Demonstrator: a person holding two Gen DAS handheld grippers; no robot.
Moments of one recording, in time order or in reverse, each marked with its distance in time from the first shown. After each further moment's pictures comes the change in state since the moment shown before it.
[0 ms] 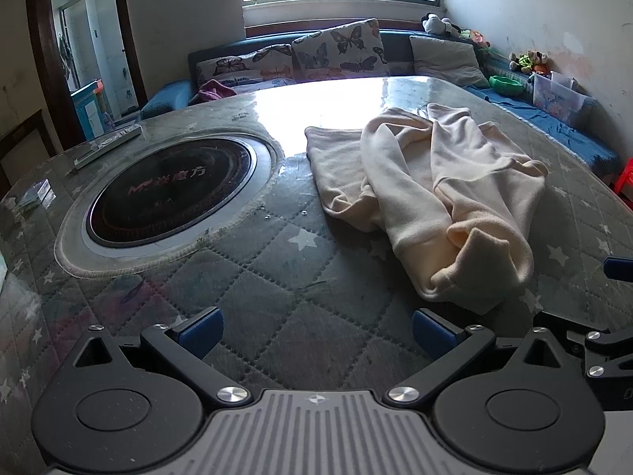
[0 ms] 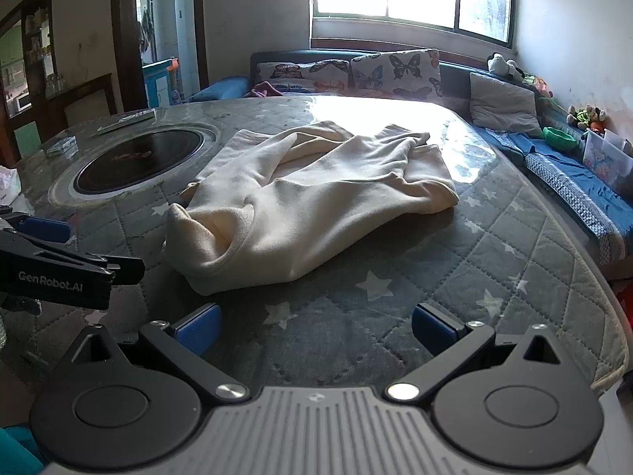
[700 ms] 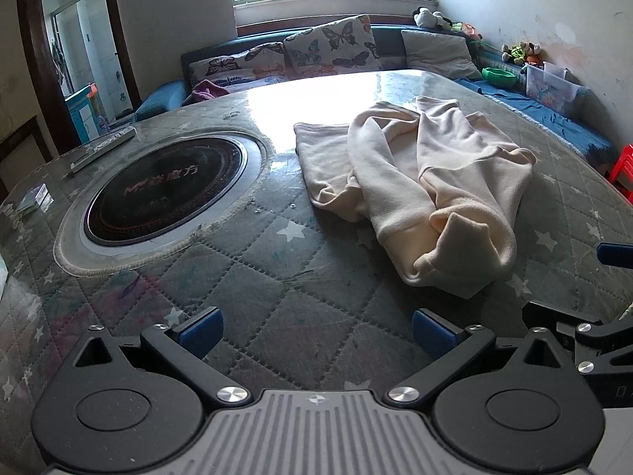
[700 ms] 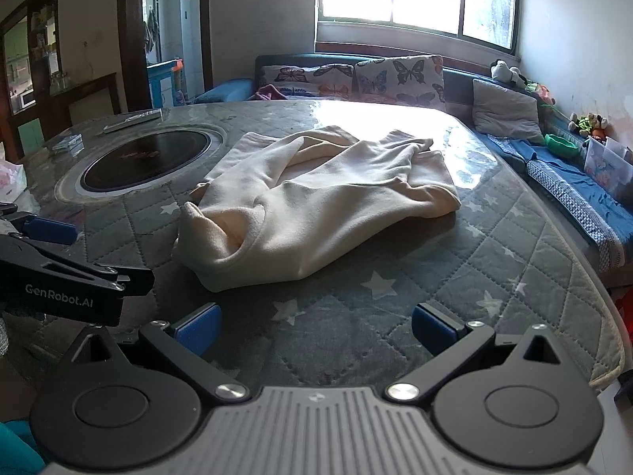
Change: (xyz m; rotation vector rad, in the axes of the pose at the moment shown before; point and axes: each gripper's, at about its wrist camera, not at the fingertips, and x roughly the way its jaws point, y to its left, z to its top) left arm -0.006 -0.008 -0.004 0.029 0.011 -0.005; right arm -0.008 0.004 -0.003 -0.018 -0.011 0.003
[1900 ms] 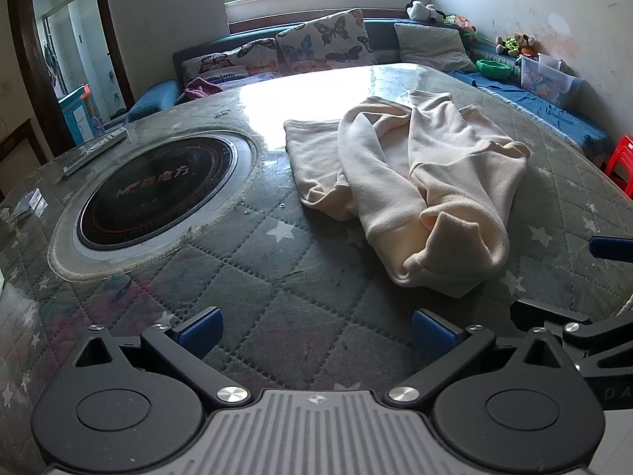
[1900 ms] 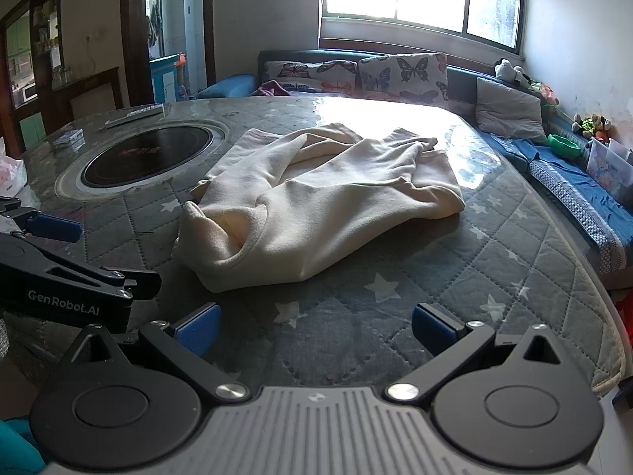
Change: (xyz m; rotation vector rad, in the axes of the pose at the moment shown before) left arm 0.004 -0.004 0.004 0.023 0.017 -0.010; right arm 0.003 0.000 0.003 -0.012 0.014 0.003
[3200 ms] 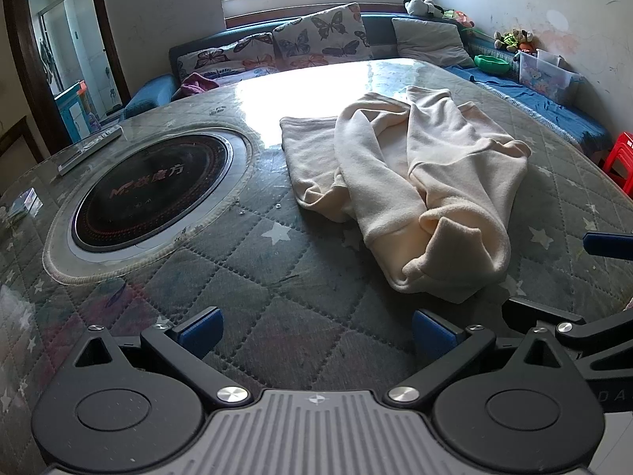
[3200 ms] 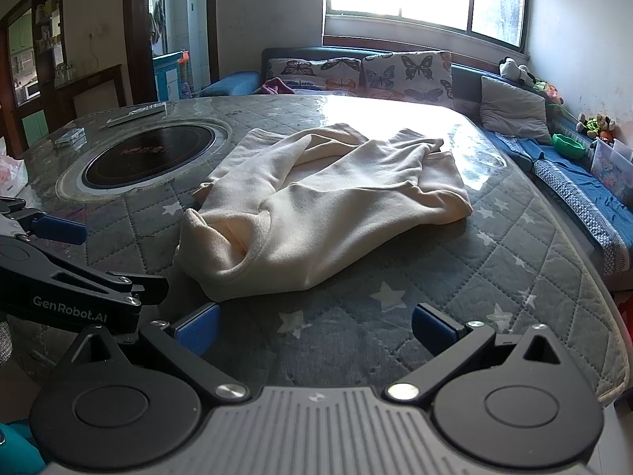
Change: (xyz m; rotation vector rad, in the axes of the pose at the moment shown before) left arm 0.004 0.001 0.005 0.004 0.020 -0.011; right arm 0.006 0.001 0.006 -0.004 0.010 0.011
